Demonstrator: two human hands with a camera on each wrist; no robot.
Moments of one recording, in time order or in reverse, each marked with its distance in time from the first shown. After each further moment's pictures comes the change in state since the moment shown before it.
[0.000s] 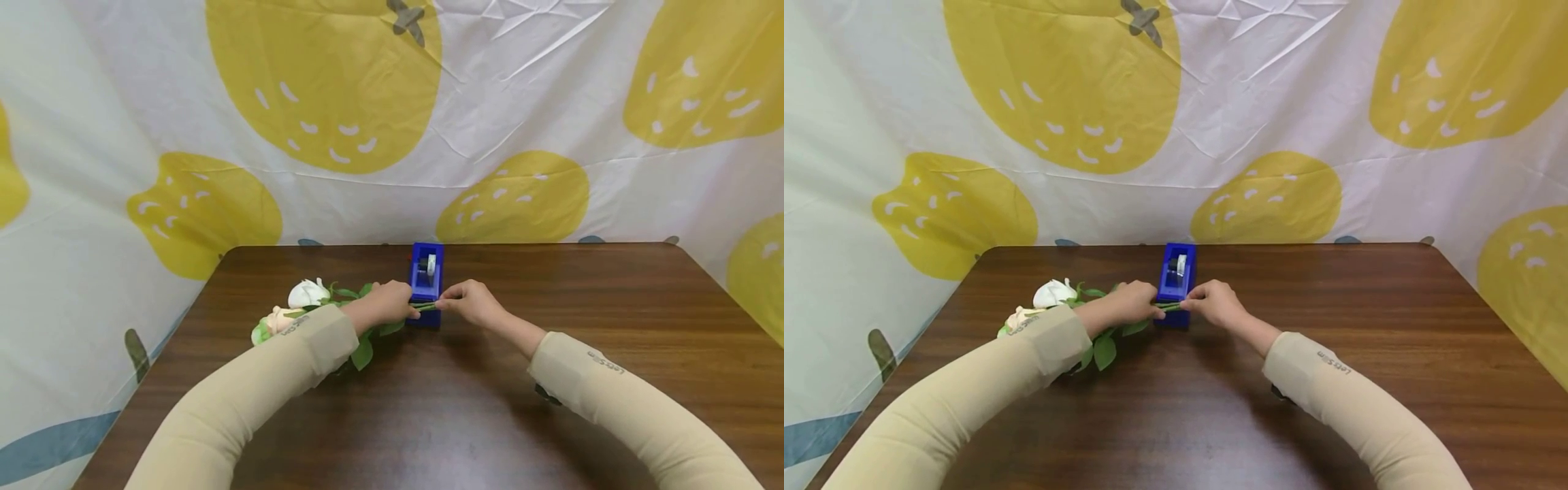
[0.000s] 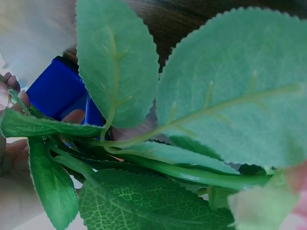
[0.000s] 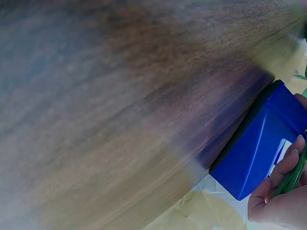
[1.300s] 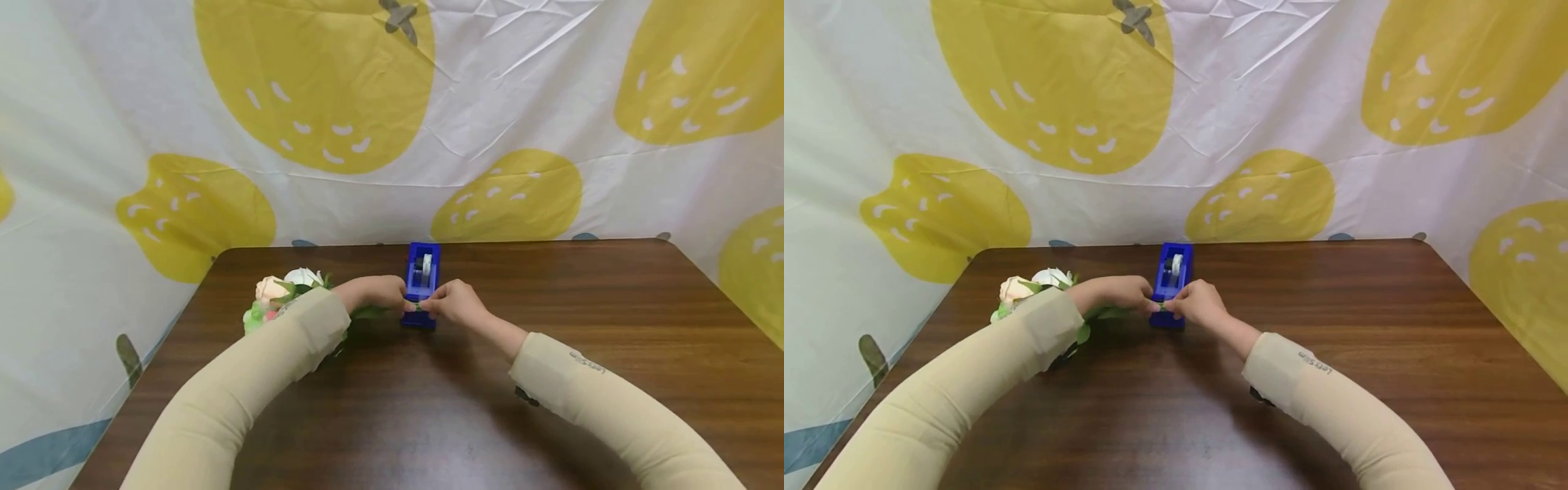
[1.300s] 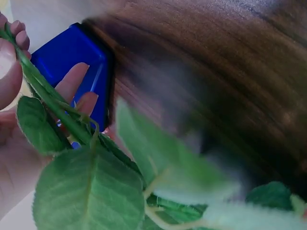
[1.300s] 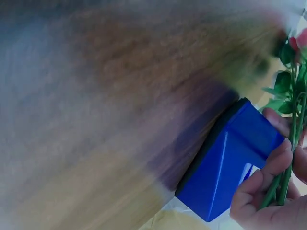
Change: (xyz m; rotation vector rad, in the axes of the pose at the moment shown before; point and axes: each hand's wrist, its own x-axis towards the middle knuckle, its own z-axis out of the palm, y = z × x) left_hand 0.064 -0.044 0.014 -0.228 -0.208 0.209; right_hand -0.001 -0.024 0.012 0.087 -0.005 0.234
